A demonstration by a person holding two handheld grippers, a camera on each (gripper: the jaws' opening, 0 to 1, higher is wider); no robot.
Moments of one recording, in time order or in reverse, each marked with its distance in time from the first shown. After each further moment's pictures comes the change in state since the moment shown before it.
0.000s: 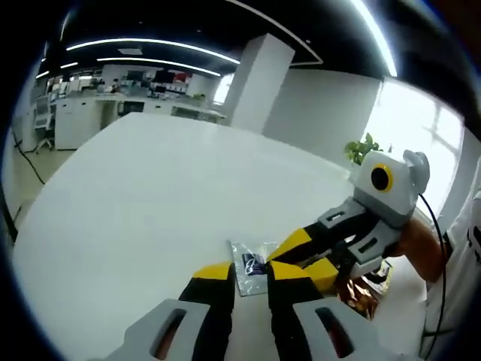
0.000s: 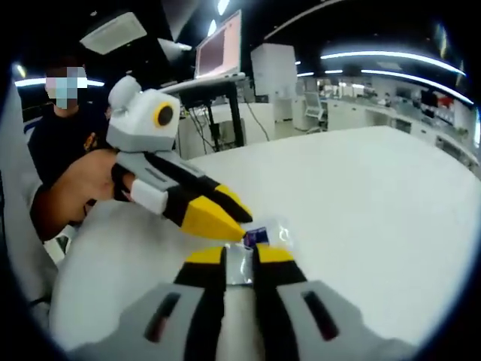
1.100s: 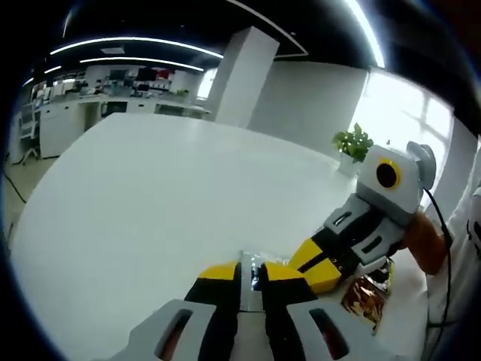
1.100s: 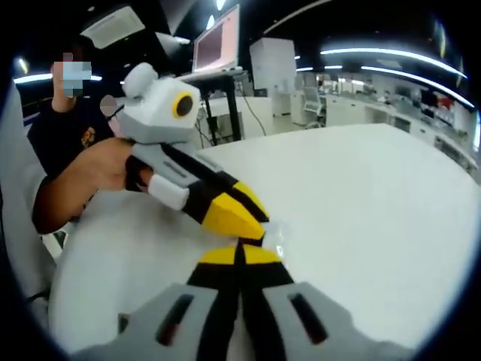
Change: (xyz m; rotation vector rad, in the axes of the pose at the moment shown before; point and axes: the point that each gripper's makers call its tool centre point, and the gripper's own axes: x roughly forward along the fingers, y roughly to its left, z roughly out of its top) left arm 0.024 -0.001 0.011 0.066 0.049 -0.064; right arm 0.000 -0.006 -0.003 -0.026 0.043 -0.021
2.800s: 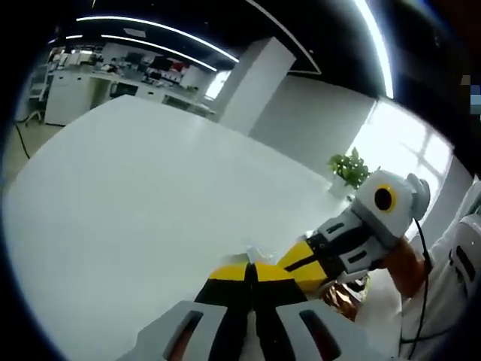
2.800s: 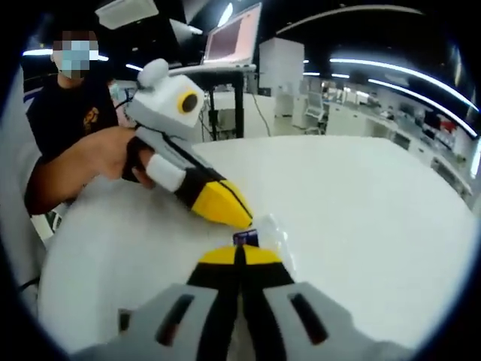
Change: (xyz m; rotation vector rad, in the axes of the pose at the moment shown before) left arm -0.023 -0.009 -0.008 -0.175 -0.055 -0.079; right arm -0.005 0.011 0.001 -0.109 0.029 -0.040
